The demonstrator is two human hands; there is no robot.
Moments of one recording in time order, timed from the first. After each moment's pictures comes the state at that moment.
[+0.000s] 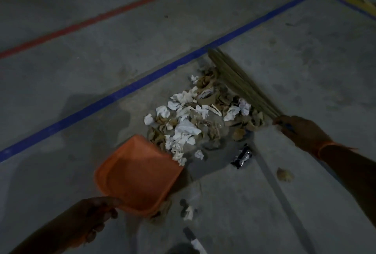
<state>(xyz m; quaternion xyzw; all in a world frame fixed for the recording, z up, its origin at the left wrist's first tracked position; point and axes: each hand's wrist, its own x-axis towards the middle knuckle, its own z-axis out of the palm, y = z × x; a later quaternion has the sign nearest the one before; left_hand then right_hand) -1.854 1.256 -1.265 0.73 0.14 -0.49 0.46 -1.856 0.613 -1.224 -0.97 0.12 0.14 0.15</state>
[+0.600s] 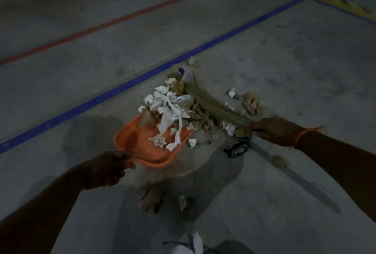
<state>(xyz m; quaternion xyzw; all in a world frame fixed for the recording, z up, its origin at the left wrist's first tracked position) -1.807 1.180 -1.290 0.67 0.14 -0.47 0.56 -1.881 0.640 -1.265 -0.97 -0.07 0.23 0.06</state>
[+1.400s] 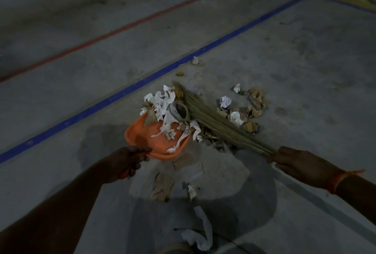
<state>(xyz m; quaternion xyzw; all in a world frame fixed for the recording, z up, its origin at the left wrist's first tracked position) -1.829 1.177 -1.296 0.70 0.09 -0.43 0.57 -2.017 0.648 -1.294 -0.98 -0.13 0.16 0.08</state>
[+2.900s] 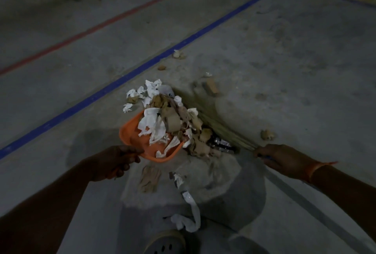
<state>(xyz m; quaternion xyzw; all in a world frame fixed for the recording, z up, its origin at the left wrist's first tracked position) -1.842 1.155 -1.286 0.73 0.07 -0.49 0.47 -2.058 0.658 -1.315 -0.96 -0.02 0.20 0.17</state>
